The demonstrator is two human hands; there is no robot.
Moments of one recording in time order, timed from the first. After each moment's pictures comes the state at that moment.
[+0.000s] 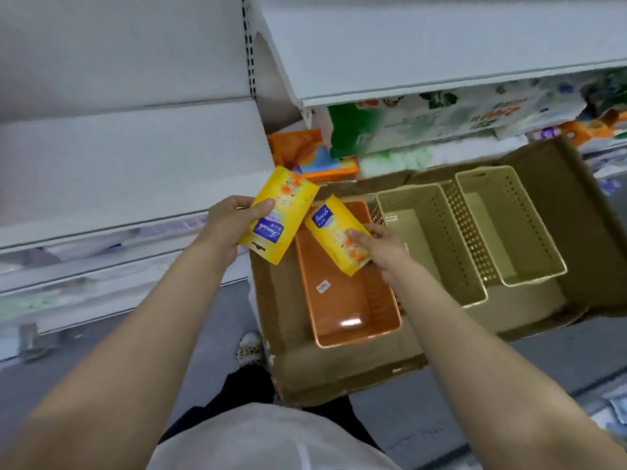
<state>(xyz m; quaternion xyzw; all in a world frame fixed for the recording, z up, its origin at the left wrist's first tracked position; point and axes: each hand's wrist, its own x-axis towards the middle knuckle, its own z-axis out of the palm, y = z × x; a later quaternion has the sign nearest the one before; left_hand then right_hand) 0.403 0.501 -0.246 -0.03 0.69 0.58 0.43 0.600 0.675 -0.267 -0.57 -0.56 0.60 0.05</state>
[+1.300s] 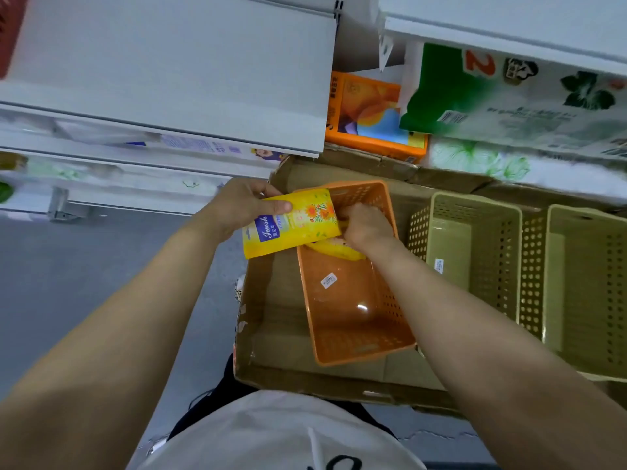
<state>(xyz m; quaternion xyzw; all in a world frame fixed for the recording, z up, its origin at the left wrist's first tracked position) 0.423 0.487 -0.315 -0.01 0.77 0.48 0.43 0.523 0.703 -0.355 -0.22 -0.91 0.20 -0.30</state>
